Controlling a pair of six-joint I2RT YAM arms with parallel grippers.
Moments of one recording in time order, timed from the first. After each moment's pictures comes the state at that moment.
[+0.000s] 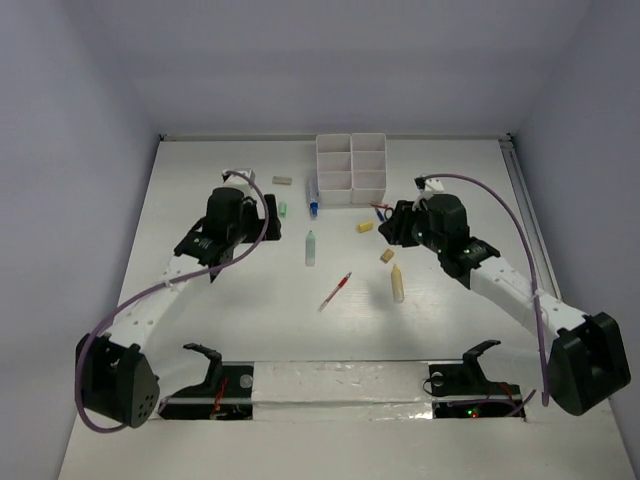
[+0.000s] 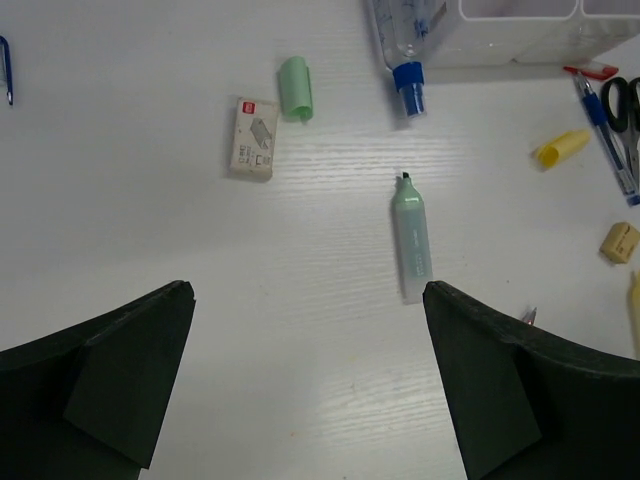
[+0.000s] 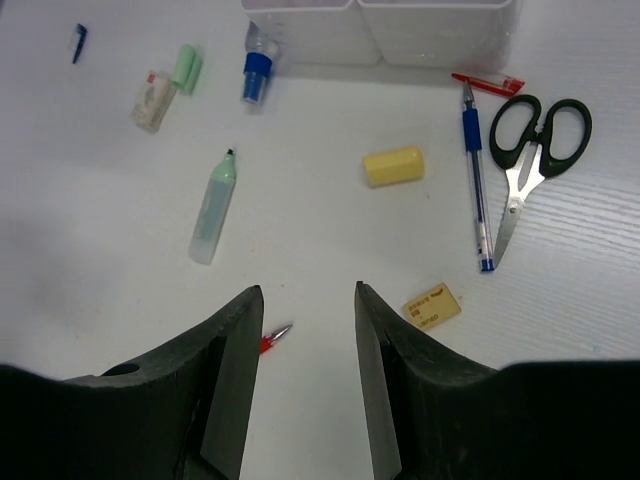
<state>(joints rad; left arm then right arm) -0.37 1.10 0.83 -0.30 -0.07 -0.32 0.45 1.20 0.78 -0.04 -0.11 0.42</state>
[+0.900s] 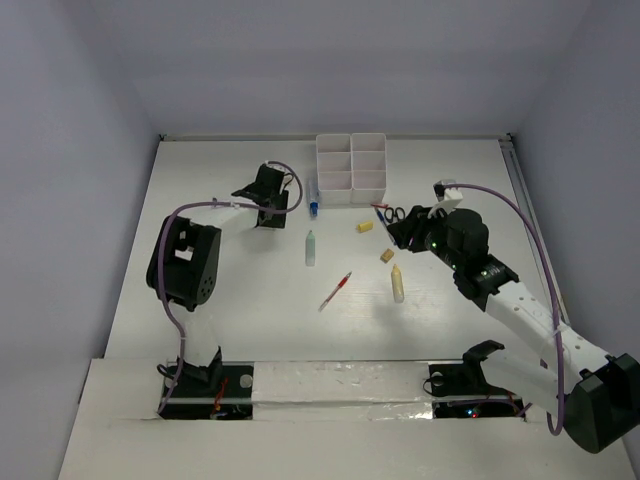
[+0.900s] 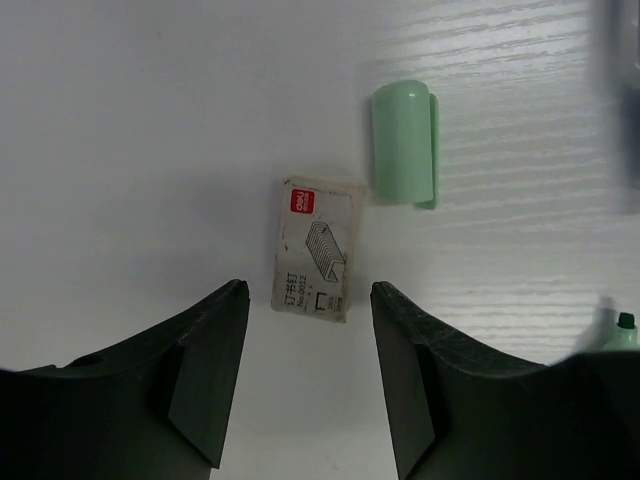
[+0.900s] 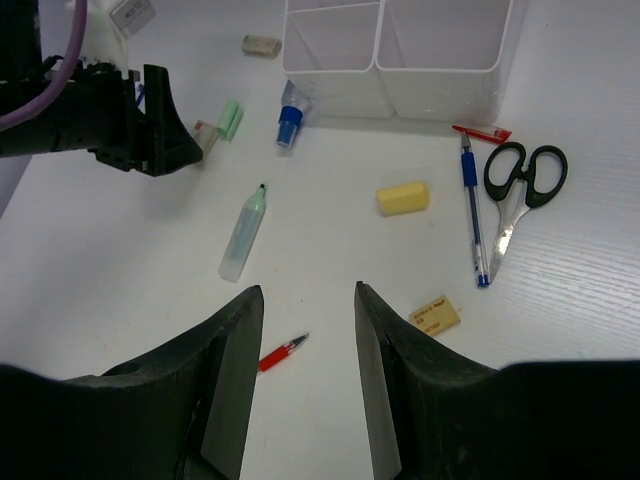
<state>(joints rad) -0.36 1.85 1.19 -0.29 -0.24 -0.17 0.45 0.96 0.66 0.03 -0.08 0.42</state>
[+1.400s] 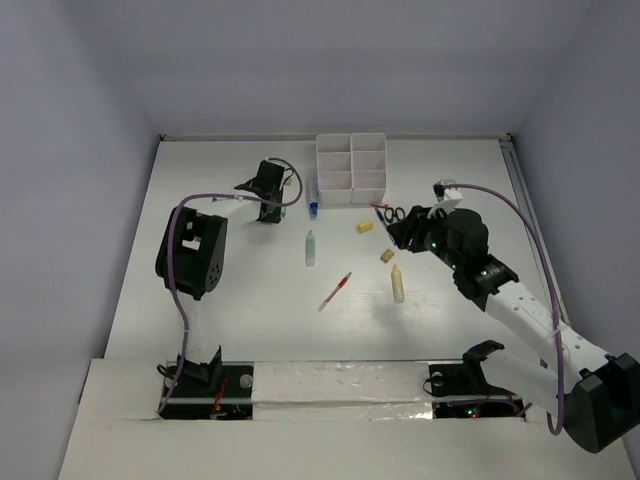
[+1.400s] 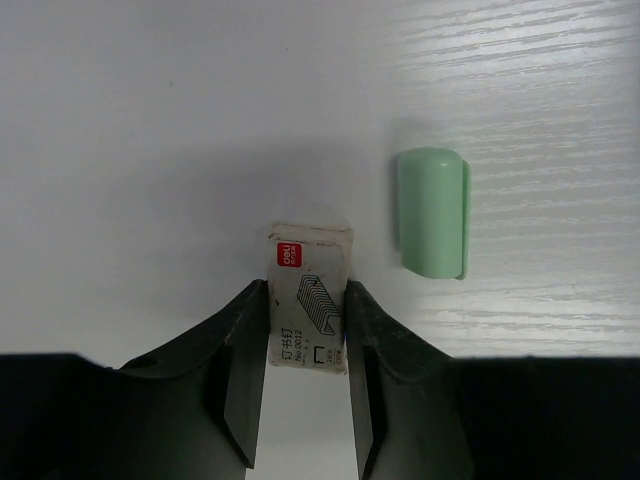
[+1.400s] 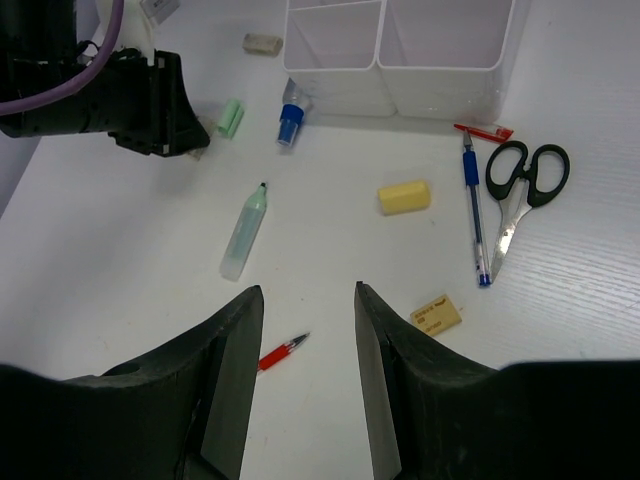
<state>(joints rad) -0.34 1.97 1.30 -0.30 -0.25 -0.14 0.45 0.96 0.66 0.03 -0.09 0.42</state>
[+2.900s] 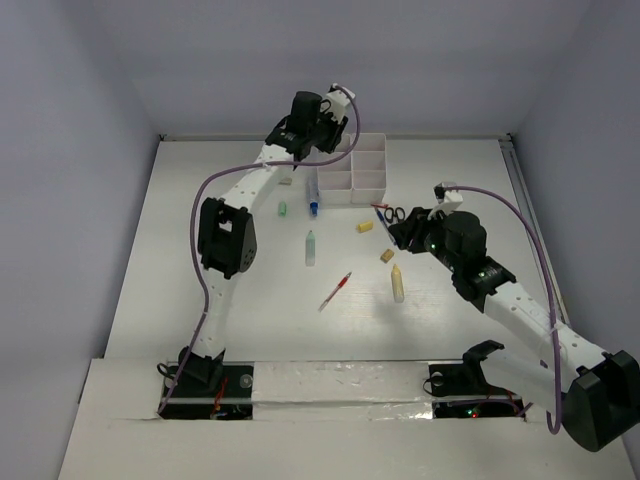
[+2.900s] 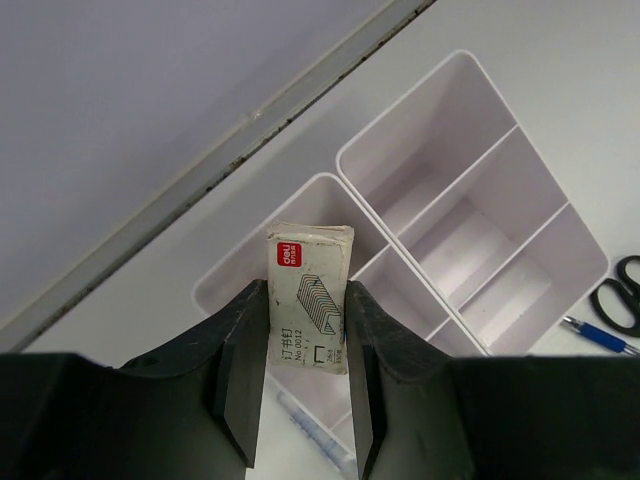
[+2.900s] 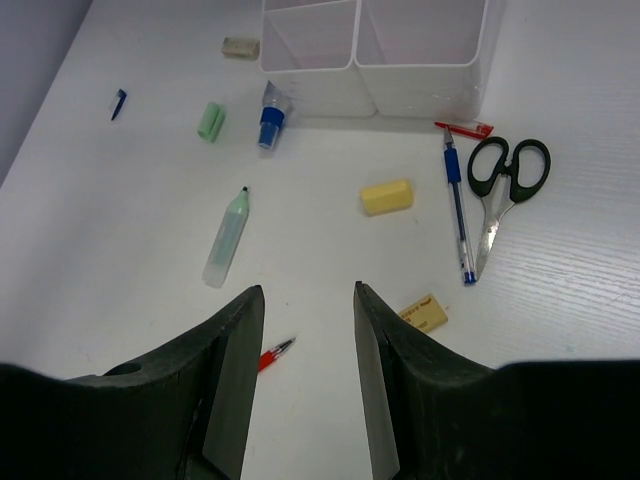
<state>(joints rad) -0.45 2.30 2.20 -0.34 0.19 0.20 0.45 0.97 0.63 0.07 -0.02 0.42</state>
